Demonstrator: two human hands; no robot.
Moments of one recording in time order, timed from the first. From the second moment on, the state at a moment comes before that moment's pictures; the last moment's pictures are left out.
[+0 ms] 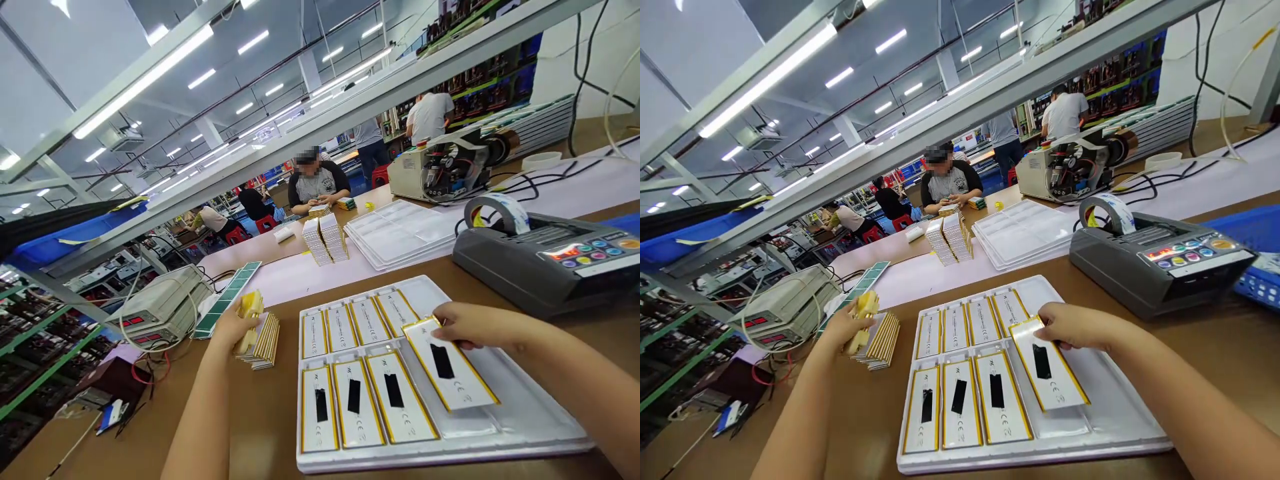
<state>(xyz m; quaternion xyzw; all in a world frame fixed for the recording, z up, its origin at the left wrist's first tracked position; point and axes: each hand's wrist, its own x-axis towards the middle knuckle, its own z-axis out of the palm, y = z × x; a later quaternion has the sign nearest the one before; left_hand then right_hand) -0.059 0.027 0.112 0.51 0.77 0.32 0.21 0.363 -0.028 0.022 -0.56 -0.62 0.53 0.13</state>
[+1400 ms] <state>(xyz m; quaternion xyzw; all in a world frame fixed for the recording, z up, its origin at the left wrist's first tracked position) 0.042 -0.014 0.003 0.24 0.13 0.47 0.84 0.183 0.027 0.052 -0.53 -0.66 0.44 0.29</state>
